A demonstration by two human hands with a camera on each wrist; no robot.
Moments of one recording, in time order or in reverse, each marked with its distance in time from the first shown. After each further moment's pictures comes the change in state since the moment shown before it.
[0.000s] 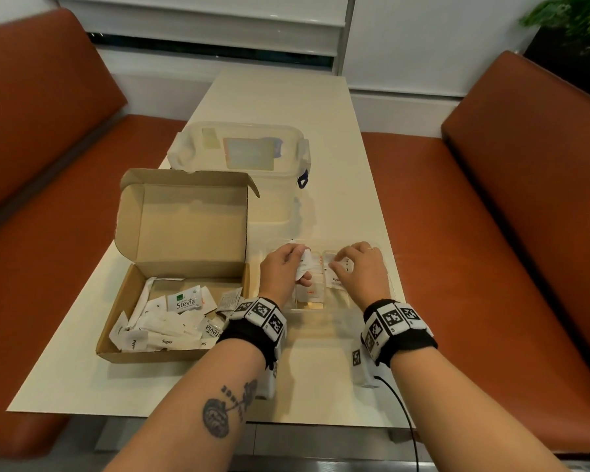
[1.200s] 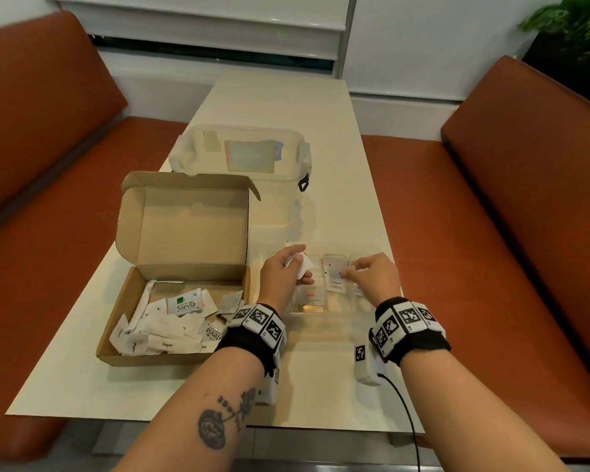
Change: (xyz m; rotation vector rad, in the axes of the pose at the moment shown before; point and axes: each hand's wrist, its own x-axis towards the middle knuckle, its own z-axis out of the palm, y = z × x) left_hand -0.005 0.002 0.000 -0.121 -0.010 -0.054; right_hand 0.006 0.009 -0.015 0.173 -0.072 0.312
